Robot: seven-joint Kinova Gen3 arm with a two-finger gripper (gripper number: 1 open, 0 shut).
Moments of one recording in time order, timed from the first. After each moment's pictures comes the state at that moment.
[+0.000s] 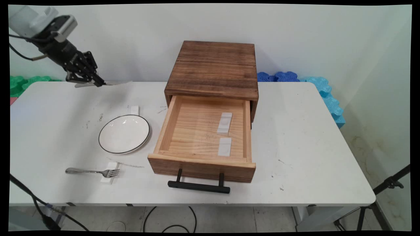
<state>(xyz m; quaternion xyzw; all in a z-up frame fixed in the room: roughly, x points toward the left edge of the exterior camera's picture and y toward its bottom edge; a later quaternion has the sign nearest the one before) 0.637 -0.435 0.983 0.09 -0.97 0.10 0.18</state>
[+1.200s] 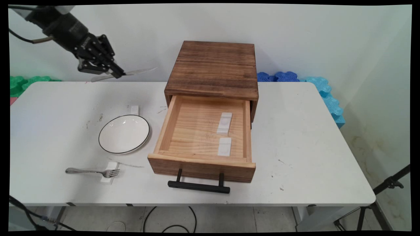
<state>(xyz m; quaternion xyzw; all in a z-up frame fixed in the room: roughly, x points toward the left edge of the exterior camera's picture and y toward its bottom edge) 0.518 -0.398 1.061 0.09 -0.96 0.11 0.24</state>
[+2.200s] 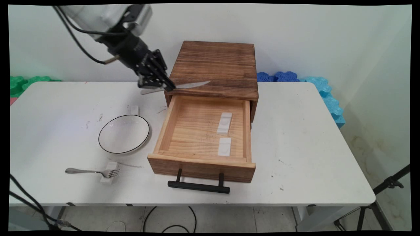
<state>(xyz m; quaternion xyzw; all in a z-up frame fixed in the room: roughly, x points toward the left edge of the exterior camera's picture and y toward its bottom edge) 0.382 -0.424 1.023 0.07 -0.96 0.12 0.24</state>
